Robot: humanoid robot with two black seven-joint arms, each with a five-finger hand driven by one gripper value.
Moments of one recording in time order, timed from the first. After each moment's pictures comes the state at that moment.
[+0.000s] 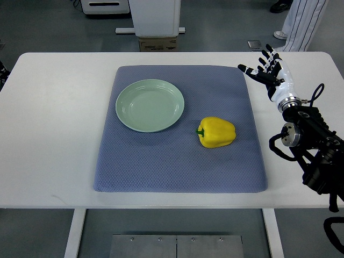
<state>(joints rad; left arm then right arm) -0.02 0.00 -0.11 -0.23 0.09 0.18 -0.17 0.75 -0.09 0.94 0.66 -0.61 -0.09 0.31</state>
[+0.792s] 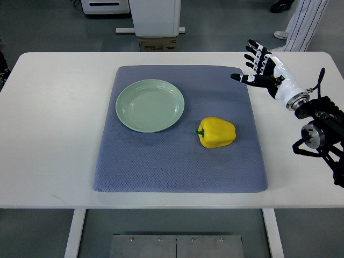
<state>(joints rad) -0.02 0.00 -0.11 -0.23 0.09 0.18 -0.17 0.77 -0.32 0.70 0.86 -0.63 0.09 0.32</state>
